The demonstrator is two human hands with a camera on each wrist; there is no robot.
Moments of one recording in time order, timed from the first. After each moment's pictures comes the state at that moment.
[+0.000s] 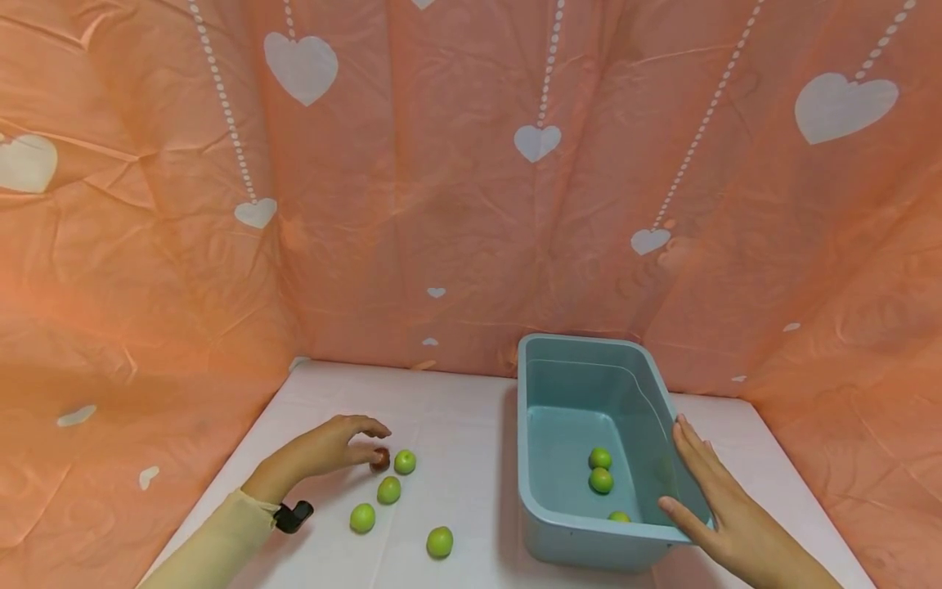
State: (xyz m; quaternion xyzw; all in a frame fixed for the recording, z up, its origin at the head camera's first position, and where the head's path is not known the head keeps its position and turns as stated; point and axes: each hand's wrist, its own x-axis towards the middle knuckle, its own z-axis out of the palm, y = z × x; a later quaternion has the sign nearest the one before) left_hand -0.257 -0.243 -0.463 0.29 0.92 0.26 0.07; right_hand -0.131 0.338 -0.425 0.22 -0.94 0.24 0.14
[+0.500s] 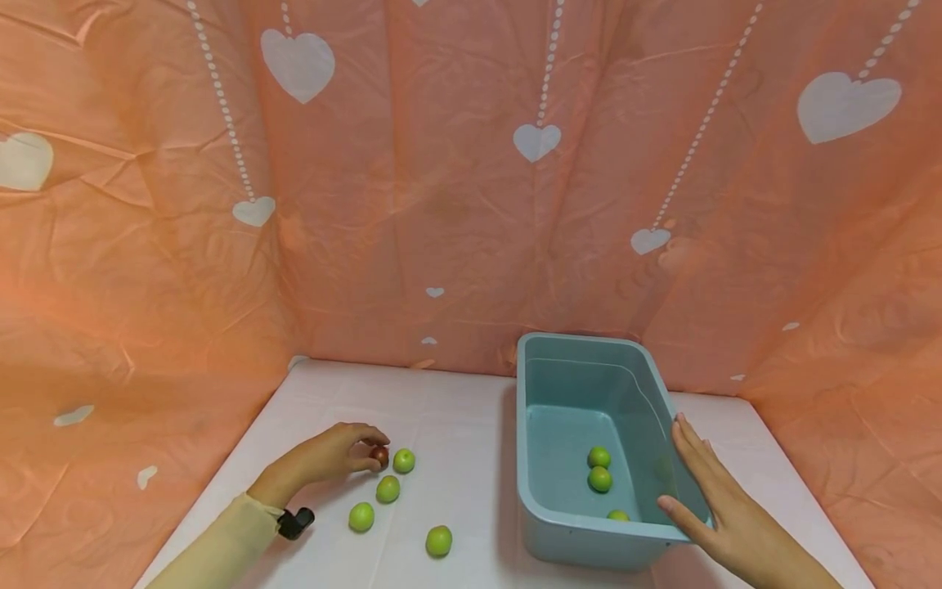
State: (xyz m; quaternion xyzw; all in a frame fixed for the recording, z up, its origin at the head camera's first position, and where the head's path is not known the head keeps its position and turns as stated) left_hand -0.256 -0.242 -0.481 0.32 0.91 0.26 0.05; right_hand -0.128 0.335 -0.422 0.21 -0.94 0.25 0.12
